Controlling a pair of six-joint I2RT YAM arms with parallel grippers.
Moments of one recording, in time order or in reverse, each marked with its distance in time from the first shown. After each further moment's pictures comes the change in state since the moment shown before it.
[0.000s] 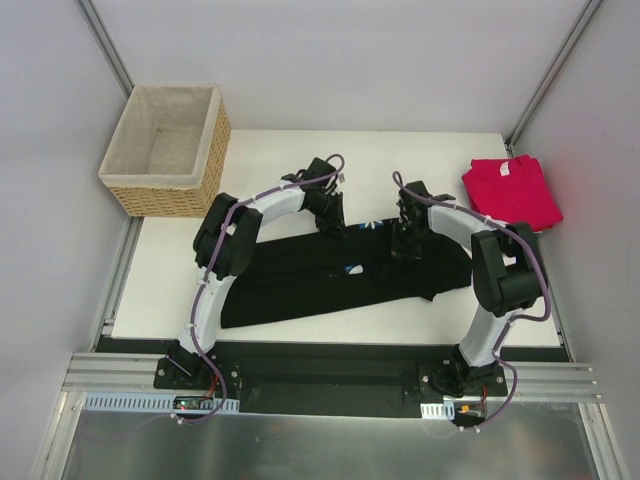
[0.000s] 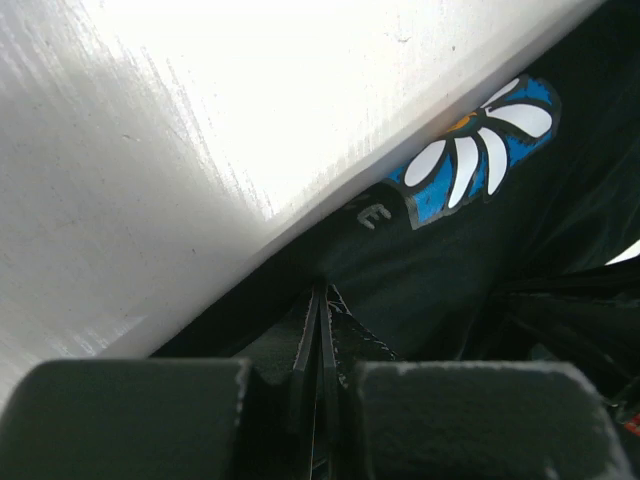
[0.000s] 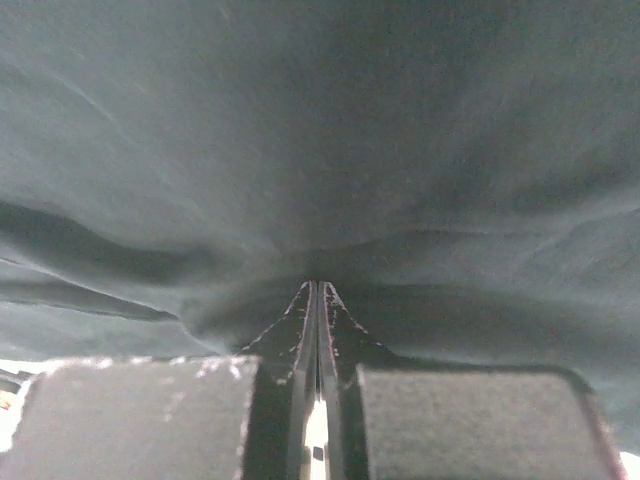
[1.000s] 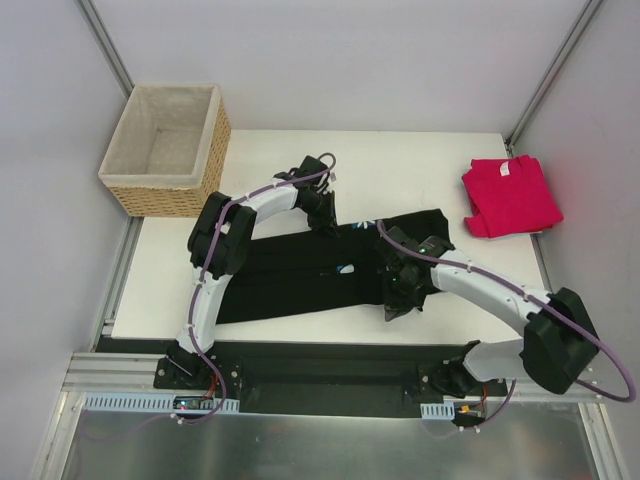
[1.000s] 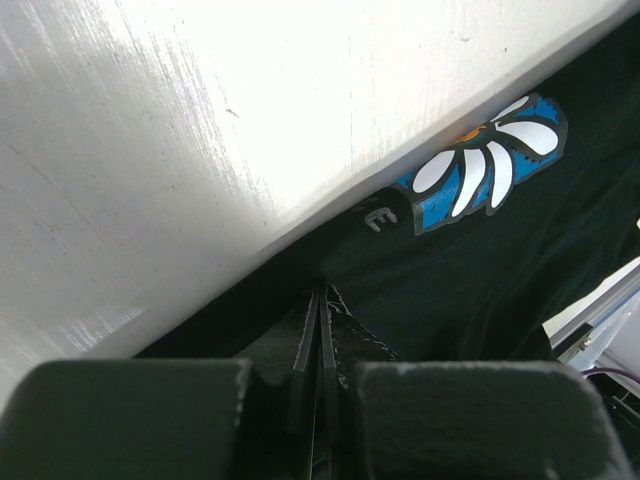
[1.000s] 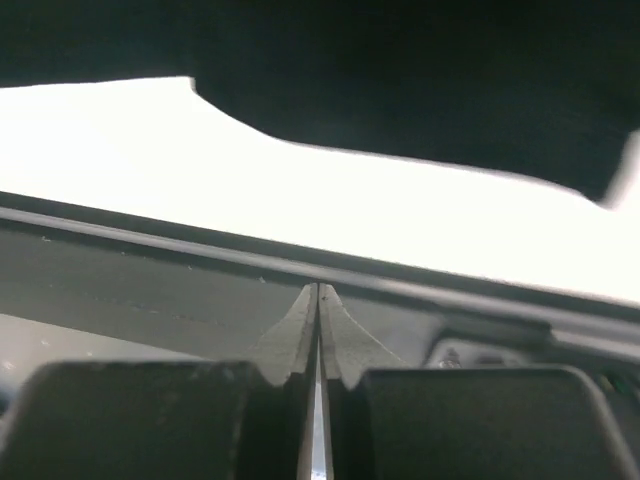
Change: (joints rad) left arm 0.039 -0.027 -0.032 -0.019 -0.001 0.003; right arm 0.431 -0.461 -0.298 -0.211 0.069 0.255
